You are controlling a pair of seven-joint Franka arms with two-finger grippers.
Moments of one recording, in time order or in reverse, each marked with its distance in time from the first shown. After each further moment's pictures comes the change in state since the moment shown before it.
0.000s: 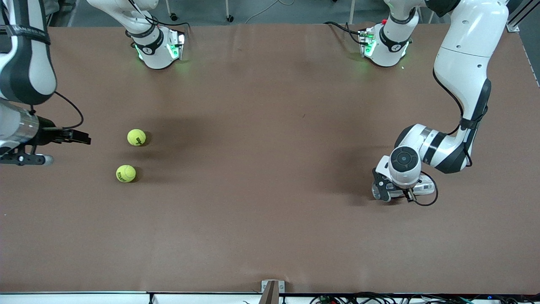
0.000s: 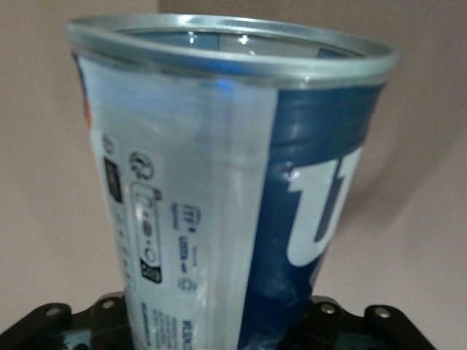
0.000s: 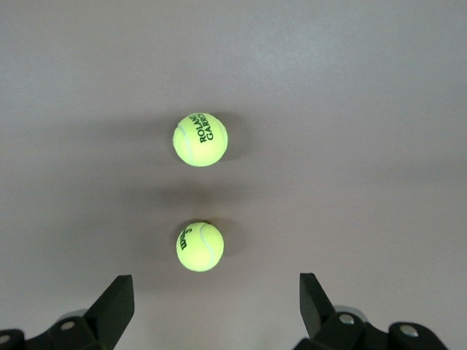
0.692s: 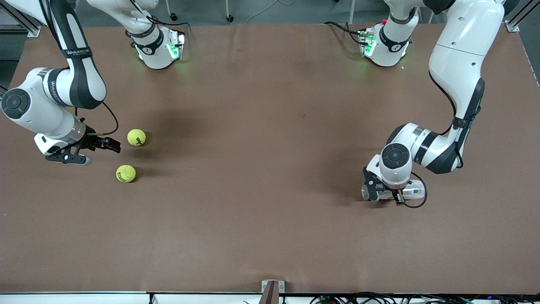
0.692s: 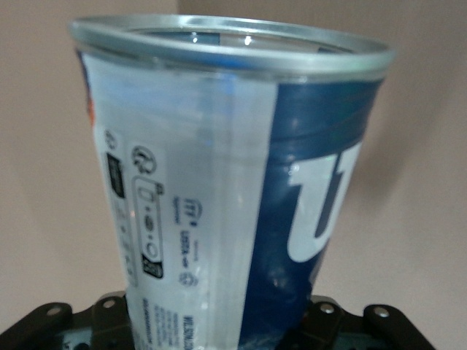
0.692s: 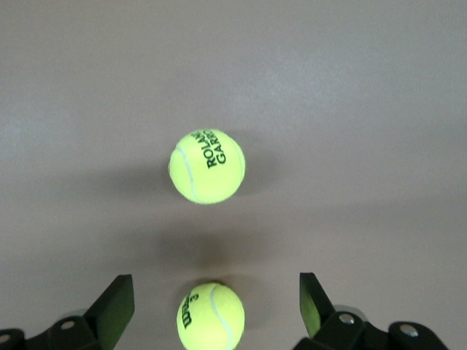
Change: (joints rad) left arm -0.011 -0.005 -0.070 0.043 -0.001 -0.015 0.023; right arm 0.022 -0.017 0.014 -0.342 0.010 0.491 0.070
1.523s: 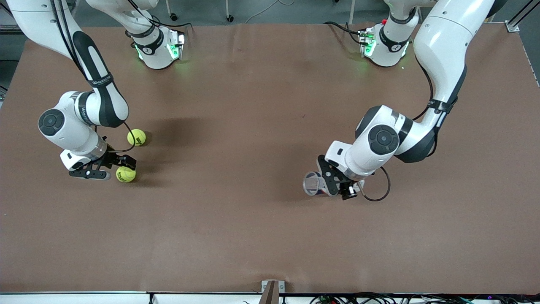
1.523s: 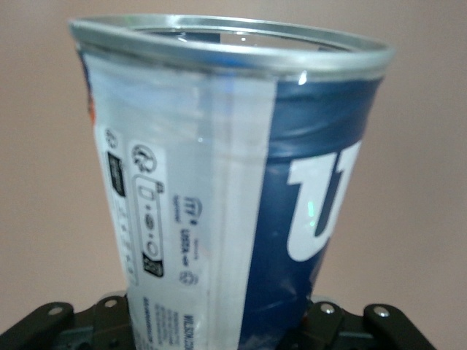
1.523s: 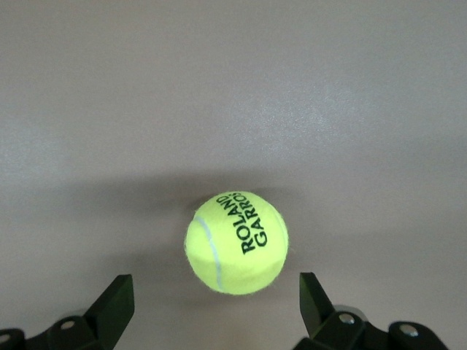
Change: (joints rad) left arm -0.008 -0.019 -0.256 0.141 -0.502 0.083 -0.007; right arm 0.043 0.203 0.000 0.041 0.035 0.222 0.004
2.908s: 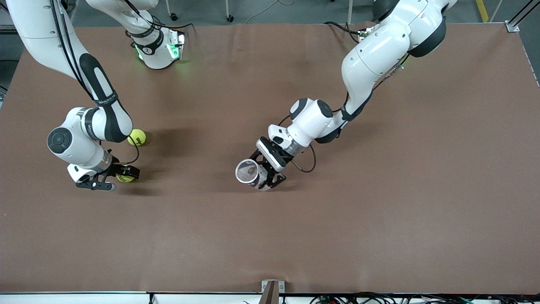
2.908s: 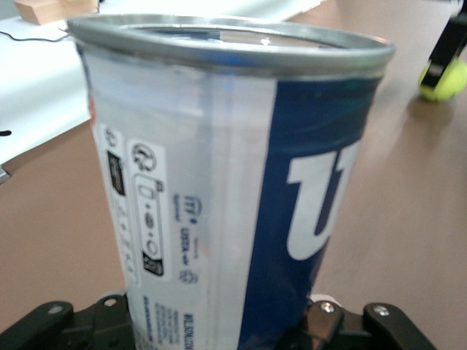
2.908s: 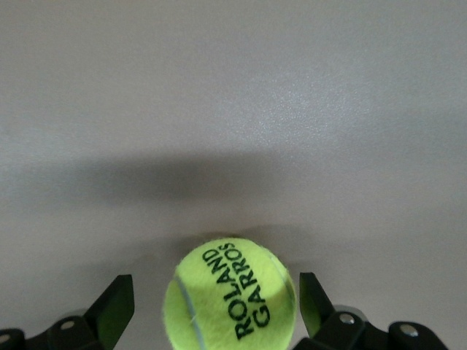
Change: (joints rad) left arm -0.338 0.327 -0.039 -0.026 -0.395 1.107 -0.119; right arm -0.001 0.158 -0.004 0.114 0.011 0.012 0.000
